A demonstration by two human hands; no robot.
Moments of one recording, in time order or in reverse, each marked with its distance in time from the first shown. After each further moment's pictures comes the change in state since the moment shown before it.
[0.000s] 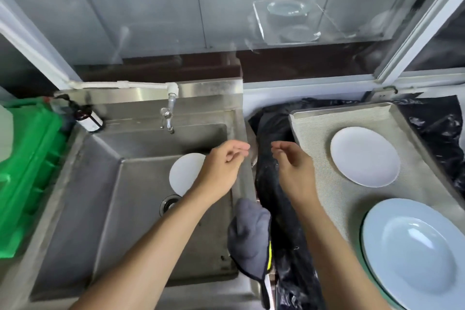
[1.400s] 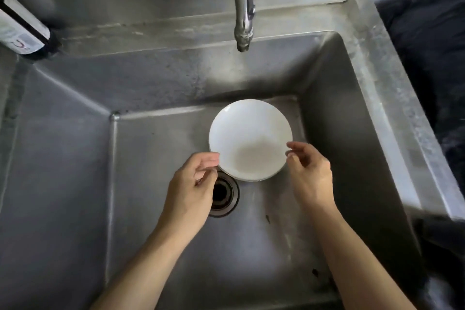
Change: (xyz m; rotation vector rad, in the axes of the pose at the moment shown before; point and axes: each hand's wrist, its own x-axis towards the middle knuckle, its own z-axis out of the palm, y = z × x) left_hand 0.079 -0.381 -0.154 -0.068 0.113 -0.325; right_hand 0.003 0.231 0.321 -0.234 -0.012 0.427
